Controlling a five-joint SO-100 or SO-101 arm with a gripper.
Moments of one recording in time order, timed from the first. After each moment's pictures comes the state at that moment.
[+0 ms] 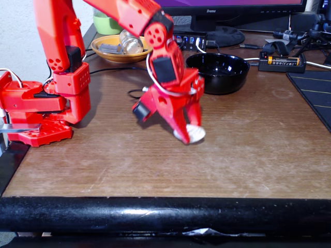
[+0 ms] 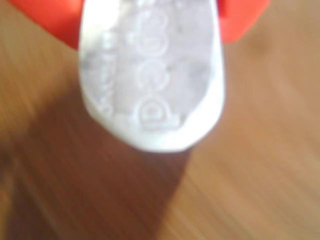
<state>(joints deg) 14.3 105.6 125.0 41.6 -67.4</state>
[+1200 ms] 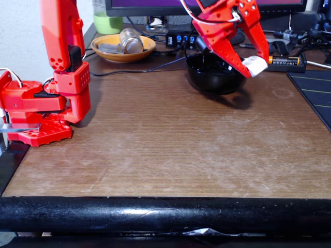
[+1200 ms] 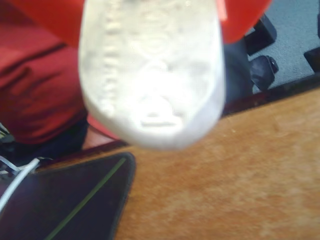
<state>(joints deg) 11.8 99.1 83.2 59.8 -29.9</state>
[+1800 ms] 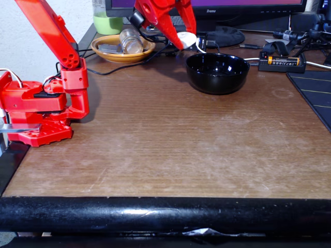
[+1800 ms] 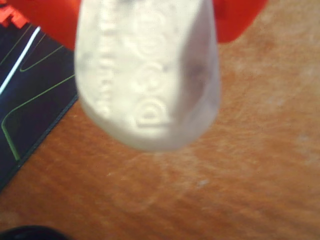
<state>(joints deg) -12.7 122.0 98.3 78.2 -30.1</state>
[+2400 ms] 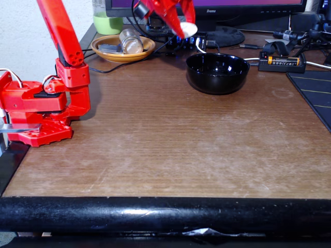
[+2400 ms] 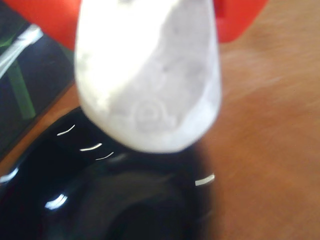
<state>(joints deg) -27.2 104.4 81.3 80.0 -24.2</state>
